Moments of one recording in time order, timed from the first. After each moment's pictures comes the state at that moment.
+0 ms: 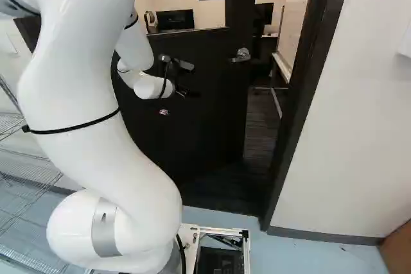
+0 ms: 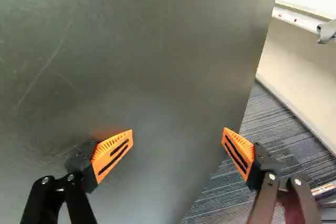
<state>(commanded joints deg) 13.5 -11.7 -41.1 31.4 37.6 0.0</state>
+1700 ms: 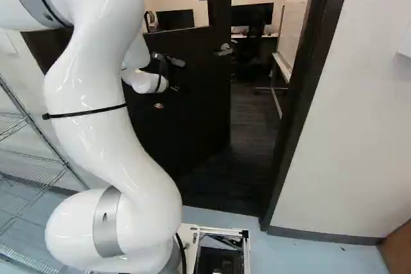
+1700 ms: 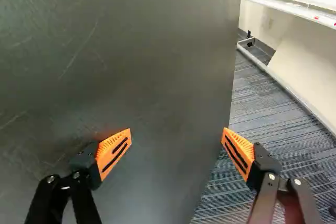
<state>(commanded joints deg) 17.1 -21.5 -52.8 31.4 37.6 0.0</state>
